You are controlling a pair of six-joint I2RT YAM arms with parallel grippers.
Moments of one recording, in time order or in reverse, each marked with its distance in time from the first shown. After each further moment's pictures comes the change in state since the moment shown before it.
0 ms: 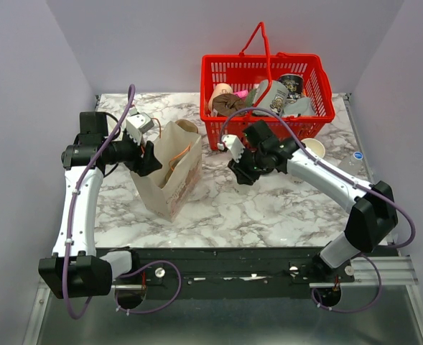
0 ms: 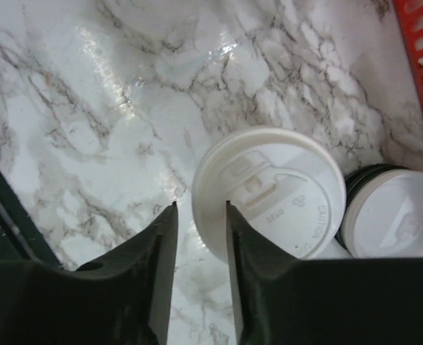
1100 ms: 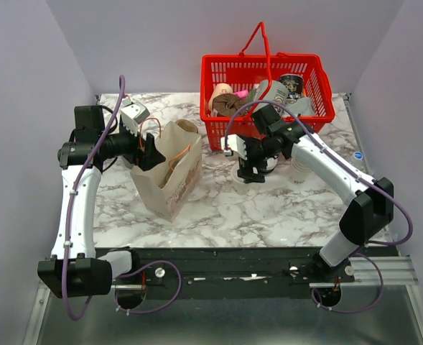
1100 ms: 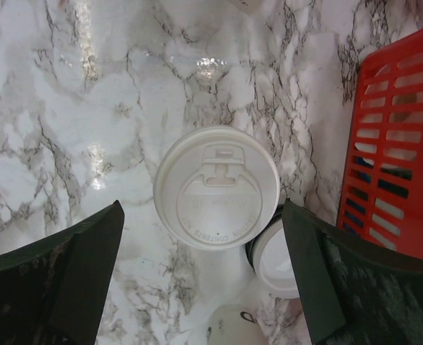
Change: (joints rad) left arm 0.000 0.005 0.068 0.046 0.023 -0.136; right arm -0.097 0.058 0.203 -0.257 -0.195 -0.556
